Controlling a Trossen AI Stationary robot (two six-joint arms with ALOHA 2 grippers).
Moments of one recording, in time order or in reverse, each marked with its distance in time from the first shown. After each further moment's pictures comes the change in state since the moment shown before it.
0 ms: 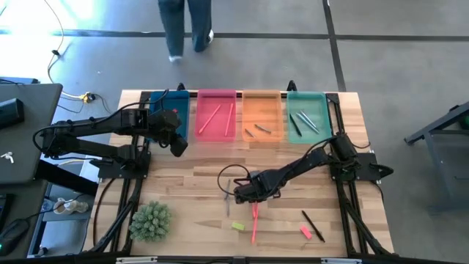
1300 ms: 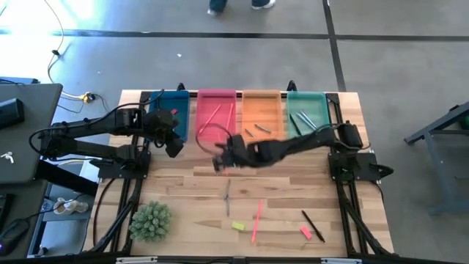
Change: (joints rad) left arm 0.005 -0.054 0.000 -0.026 -0.003 0.088; right arm -0.186 -0.118 0.192 0.231 0.369 -0.553
